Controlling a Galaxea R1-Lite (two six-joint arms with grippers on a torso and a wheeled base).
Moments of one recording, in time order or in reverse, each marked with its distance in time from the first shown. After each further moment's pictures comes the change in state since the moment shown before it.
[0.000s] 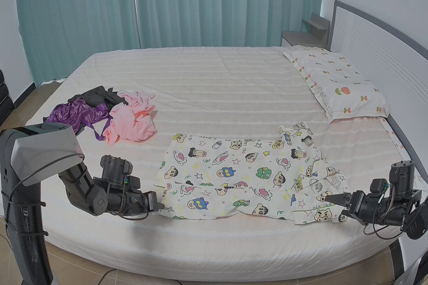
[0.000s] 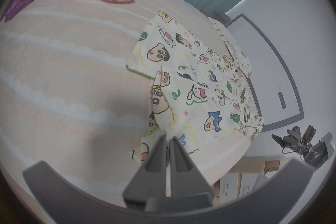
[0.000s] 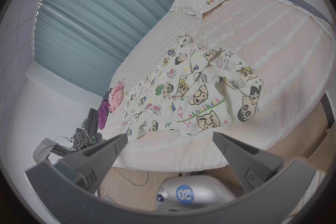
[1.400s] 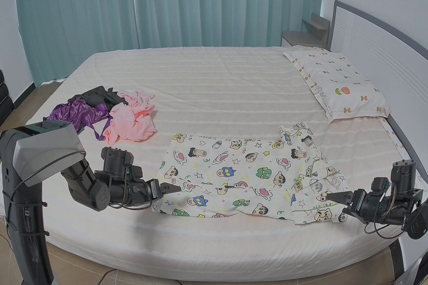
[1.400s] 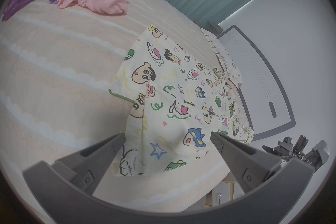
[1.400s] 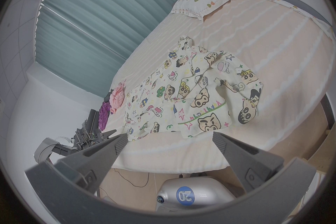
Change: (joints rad) left arm -0.003 0.024 -0.069 -0.091 -0.043 -0.077; right arm -0.002 -0.018 -0.001 0.001 -0.001 0.000
